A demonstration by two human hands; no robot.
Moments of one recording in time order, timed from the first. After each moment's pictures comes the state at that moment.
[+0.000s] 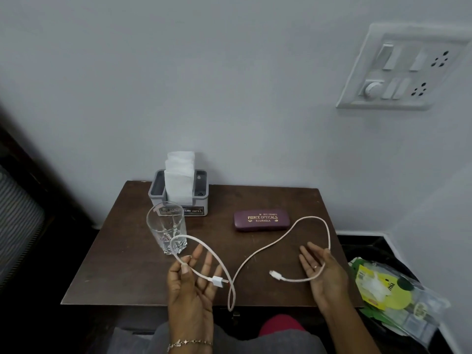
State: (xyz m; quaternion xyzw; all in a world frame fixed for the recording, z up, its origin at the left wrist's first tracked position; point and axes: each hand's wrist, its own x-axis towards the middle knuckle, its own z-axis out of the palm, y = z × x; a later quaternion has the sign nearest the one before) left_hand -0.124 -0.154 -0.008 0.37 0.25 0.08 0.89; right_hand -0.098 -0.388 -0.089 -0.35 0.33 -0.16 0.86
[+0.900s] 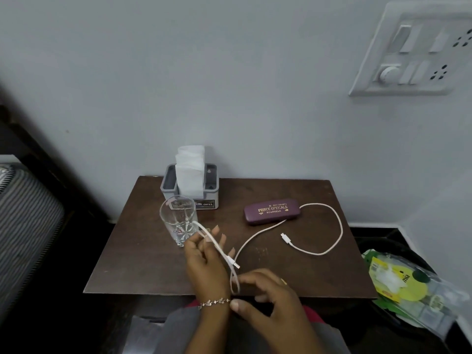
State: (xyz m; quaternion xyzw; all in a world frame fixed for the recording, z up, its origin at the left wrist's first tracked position) left_hand -0.099 -0.163 -0.009 0.53 0.25 0.12 0.80; right_hand -0.175 -0.263 -0.001 -0.83 -0.04 0.02 0.56
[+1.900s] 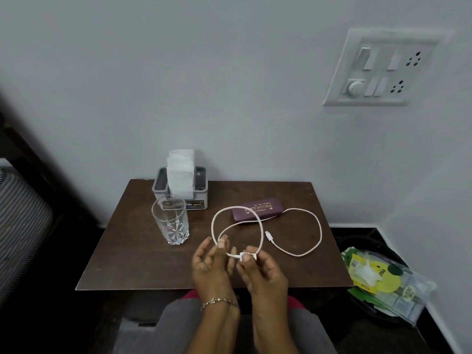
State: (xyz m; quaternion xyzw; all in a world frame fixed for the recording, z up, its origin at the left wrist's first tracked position) left_hand -0.131 -0.188 -0.001 0.37 0.29 0.06 0.88; right_hand -0.166 -0.240 -0.012 -0.47 0.26 -0.11 0.84
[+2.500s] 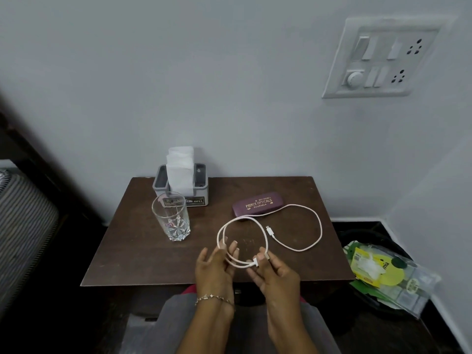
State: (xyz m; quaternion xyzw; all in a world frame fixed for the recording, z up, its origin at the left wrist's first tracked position) left_hand -0.134 -0.184 -0.003 0.37 0.30 -0.03 0.88; right_hand -0.171 -0.265 -0.021 -0.44 0.31 -0.06 0.84
